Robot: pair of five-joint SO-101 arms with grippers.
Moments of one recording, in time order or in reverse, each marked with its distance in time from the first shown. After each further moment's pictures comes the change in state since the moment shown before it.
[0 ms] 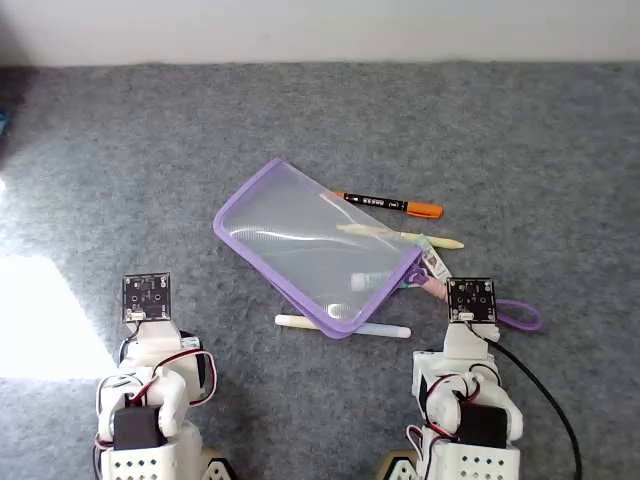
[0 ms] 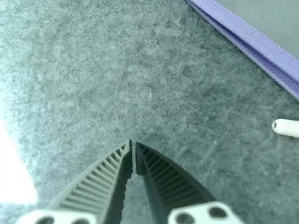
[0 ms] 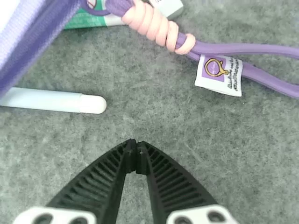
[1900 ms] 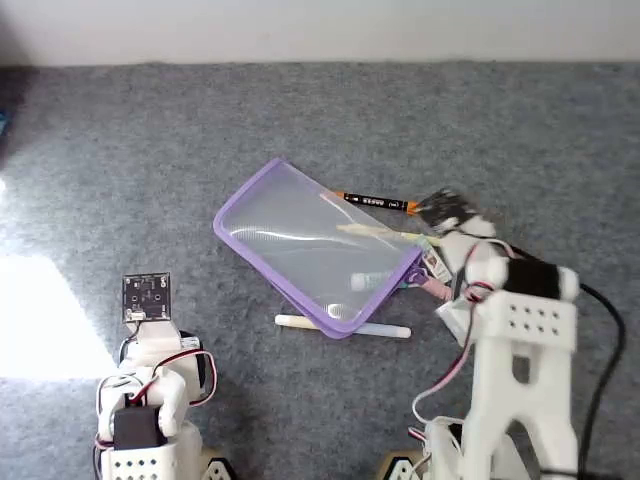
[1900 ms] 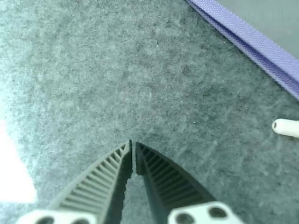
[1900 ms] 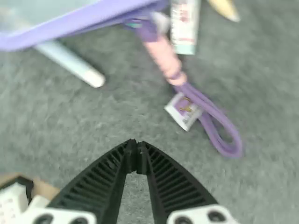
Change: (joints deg) left arm 0.0 0.0 0.0 0.0 0.0; right arm 2.2 70.0 -55.8 6.1 40.5
